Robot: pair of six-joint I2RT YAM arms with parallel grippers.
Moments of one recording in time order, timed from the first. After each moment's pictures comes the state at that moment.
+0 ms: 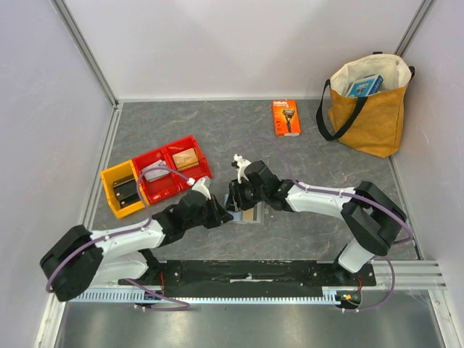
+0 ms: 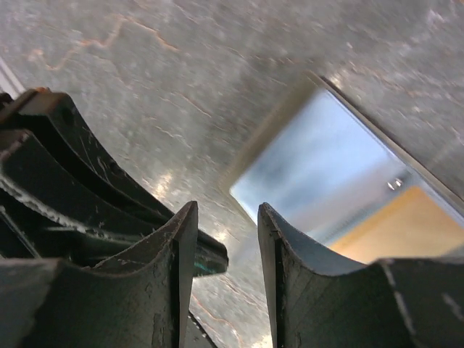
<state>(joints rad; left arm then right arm) -0.84 1.17 0.36 0.19 0.05 -0.98 0.85 1.62 0.86 0.04 -0.28 0.53</state>
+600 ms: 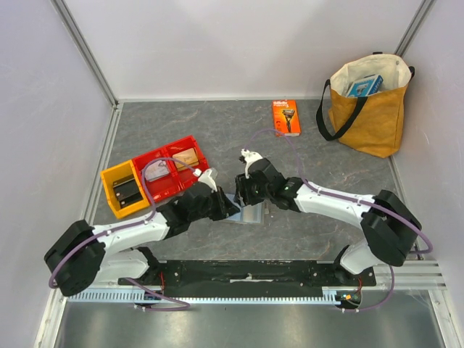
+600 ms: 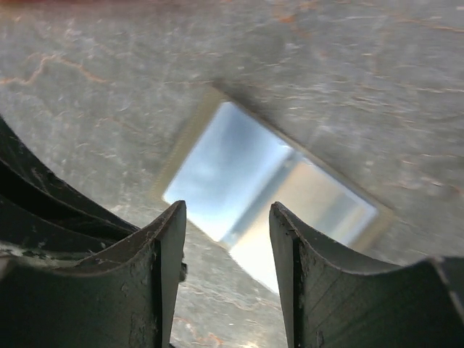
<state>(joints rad) -0.84 1.15 0.44 0.16 0.07 -0.95 0.88 1.53 0.92 -0.13 -0.02 0.46</state>
